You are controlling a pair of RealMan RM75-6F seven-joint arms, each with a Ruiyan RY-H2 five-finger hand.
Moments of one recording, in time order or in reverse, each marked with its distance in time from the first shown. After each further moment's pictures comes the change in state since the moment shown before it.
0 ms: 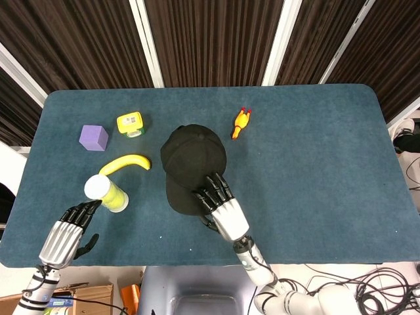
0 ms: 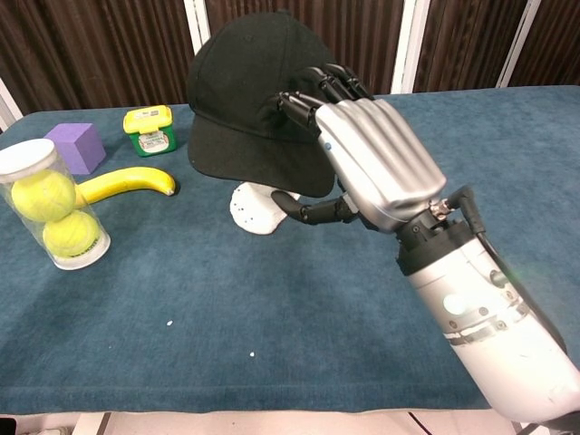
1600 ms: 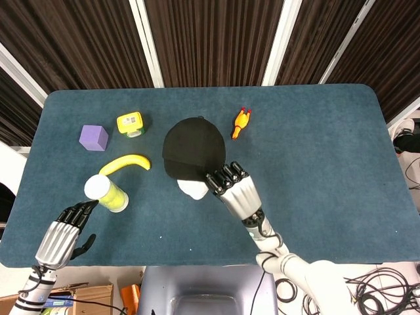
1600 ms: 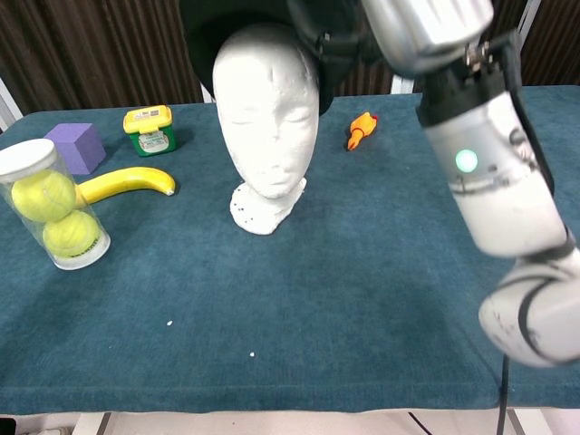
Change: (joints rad) left arm 0.009 0.012 -0.005 0.012 0.004 0.001 -0.026; right arm 0.324 0.078 0.116 0.287 0.044 0.286 0.007
